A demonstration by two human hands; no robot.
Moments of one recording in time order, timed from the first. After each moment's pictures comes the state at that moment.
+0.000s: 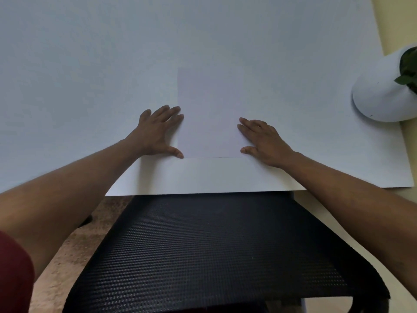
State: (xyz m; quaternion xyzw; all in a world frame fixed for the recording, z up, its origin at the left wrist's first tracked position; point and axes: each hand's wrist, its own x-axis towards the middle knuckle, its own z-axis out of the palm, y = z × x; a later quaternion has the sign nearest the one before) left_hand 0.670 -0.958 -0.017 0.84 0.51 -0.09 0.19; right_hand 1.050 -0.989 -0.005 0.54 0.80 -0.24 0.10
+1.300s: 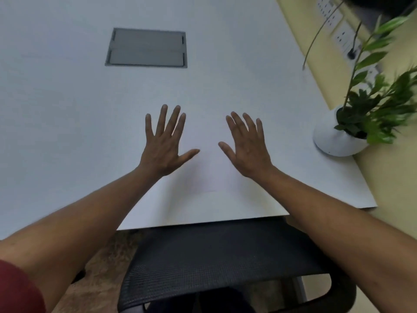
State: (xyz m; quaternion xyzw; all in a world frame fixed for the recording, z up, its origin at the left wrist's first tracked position) left_hand 0.682 -0.955 0.092 0.83 0.53 0.13 -0.07; right_hand 0.956 -0.990 0.139 0.61 0.79 0.03 -0.10
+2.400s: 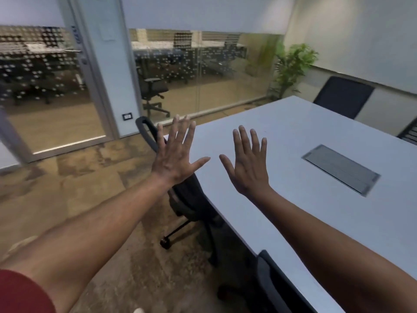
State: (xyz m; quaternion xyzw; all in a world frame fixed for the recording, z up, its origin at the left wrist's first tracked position) left_hand 0.400 -1.336 0.286 0.44 0.84 0.11 -0.28; right_hand 0.577 -1.172 0.313 0.21 0.95 0.02 -0.23
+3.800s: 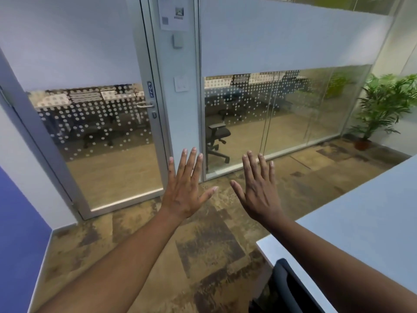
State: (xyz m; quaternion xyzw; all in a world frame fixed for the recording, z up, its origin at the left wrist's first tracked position) left_hand -0.305 -1.428 0.296 0.38 0.86 0.09 -0.32; right_hand -0.178 -1.213 0.309 0.11 0.96 -0.03 -0.26
